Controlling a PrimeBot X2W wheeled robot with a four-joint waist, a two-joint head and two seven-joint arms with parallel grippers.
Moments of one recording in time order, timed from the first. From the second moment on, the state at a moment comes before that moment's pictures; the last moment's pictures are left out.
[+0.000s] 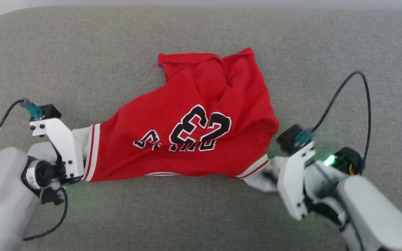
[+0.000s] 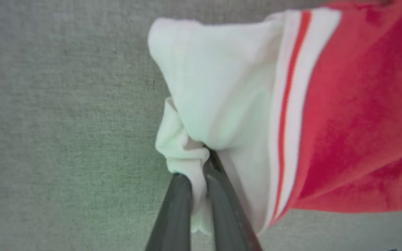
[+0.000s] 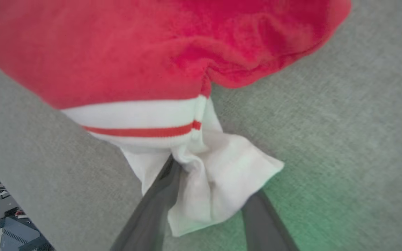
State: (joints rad) left arm -0.68 0.58 -0.61 0.63 -1.04 0.10 0.79; right arm -0.40 -0.30 0.50 0.20 0.46 0.13 0.76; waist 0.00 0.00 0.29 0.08
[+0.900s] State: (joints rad) left arm -1.02 0.60 -0.51 0.40 -1.01 0.16 0.75; right arm -0.83 -0.39 0.28 0.17 0.67 0.13 0.77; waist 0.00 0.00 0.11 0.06
